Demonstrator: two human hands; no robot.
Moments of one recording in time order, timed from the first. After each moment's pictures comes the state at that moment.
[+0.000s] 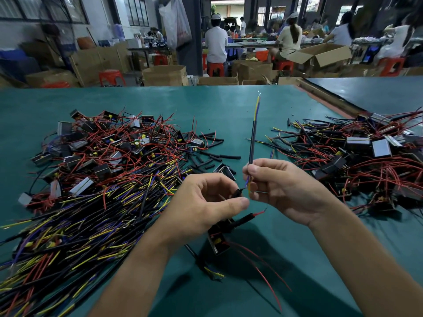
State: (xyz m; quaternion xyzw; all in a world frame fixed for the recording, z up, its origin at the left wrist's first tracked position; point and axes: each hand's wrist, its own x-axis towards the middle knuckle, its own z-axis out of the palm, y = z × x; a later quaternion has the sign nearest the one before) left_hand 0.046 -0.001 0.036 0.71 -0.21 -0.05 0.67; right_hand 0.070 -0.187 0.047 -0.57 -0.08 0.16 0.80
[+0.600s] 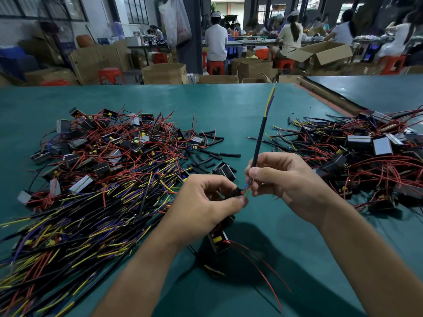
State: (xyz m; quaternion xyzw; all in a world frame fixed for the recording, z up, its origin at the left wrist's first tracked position) left_hand 0.048 -0.005 0.030 0.74 -0.19 -0.01 0.64; right_hand 0.069 -0.190 0.048 -0.68 -0.16 0.07 0.71
